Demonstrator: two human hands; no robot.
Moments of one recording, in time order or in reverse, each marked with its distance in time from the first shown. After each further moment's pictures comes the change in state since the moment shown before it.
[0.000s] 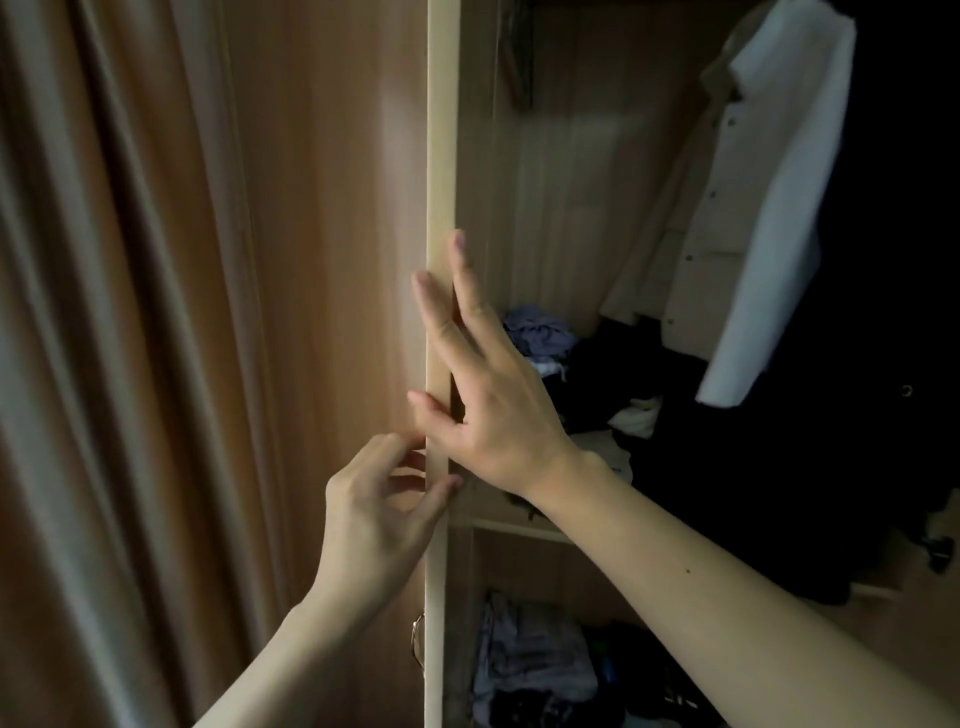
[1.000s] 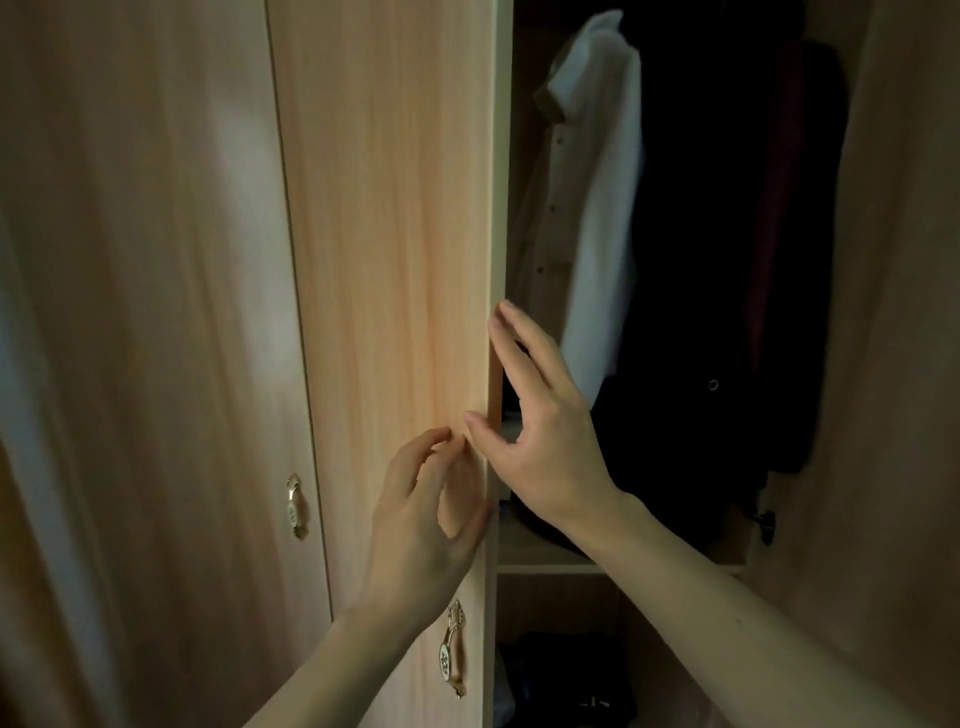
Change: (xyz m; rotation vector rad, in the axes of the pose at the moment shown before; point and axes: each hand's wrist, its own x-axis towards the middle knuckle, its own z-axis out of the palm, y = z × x) left_hand 0.013 0.056 0.198 0.040 -0.157 0.126; right_hand -0.104 0.111 -0.137 -0.224 0.102 0.376
